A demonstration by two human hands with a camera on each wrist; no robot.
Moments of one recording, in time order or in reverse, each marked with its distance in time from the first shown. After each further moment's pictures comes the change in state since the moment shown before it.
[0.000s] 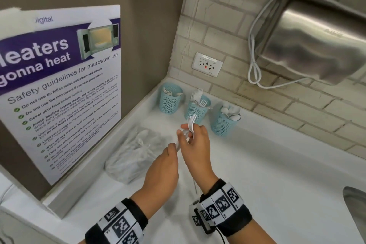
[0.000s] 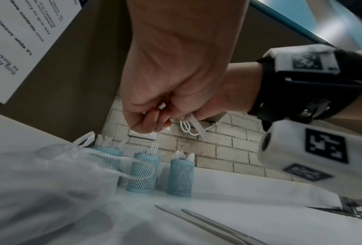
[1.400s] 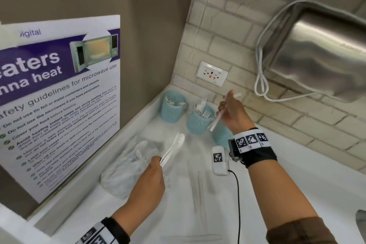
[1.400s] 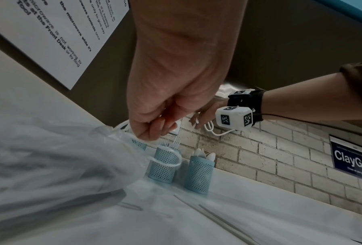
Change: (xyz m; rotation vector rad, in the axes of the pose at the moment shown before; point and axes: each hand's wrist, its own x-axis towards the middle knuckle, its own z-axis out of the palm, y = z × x) left_hand 0.008 -0.019 -0.011 -0.245 -0.017 -0.142; right_hand 0.187 0.015 -0.055 0.715 0.046 0.625
